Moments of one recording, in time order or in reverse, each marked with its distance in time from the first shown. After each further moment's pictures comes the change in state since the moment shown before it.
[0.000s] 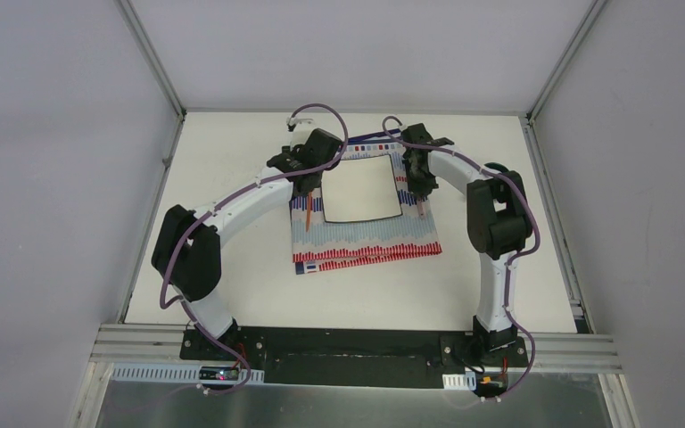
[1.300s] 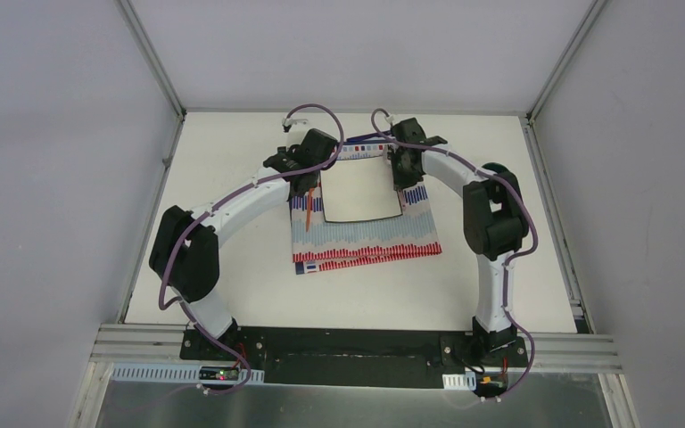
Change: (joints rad) left arm 0.019 -0.011 -0.019 0.000 -0.002 0.000; right arm 0.035 0.010 0.040 0.113 -0.159 -0.012
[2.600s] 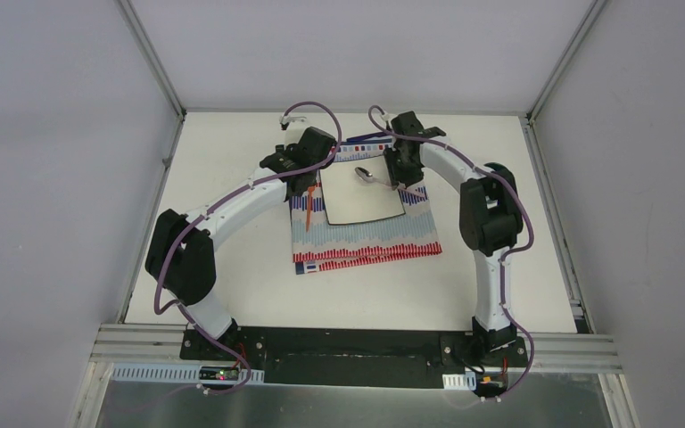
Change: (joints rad) left arm 0.000 -0.028 0.000 0.000 -0.002 0.000; right arm 0.006 0.053 0.135 -0.158 -0.005 -0.076
